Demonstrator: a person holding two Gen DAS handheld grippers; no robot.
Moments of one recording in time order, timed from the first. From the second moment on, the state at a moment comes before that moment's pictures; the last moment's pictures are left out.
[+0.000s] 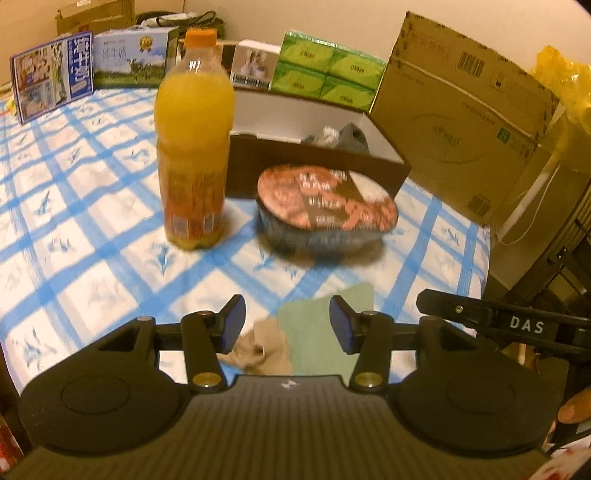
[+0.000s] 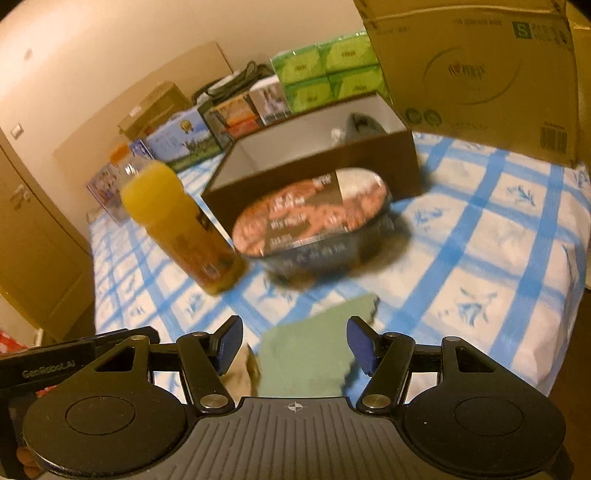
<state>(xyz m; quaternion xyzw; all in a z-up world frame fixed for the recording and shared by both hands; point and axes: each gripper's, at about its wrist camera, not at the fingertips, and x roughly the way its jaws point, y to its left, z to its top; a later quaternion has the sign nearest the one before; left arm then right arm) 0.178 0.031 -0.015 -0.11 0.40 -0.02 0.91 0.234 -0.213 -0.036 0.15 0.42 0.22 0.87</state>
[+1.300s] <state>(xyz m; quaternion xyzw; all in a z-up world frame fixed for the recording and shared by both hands) 0.187 0.027 -0.123 -0.06 0.41 -0.04 0.91 0.223 -0.203 -0.126 0.13 0.47 0.19 0.85</state>
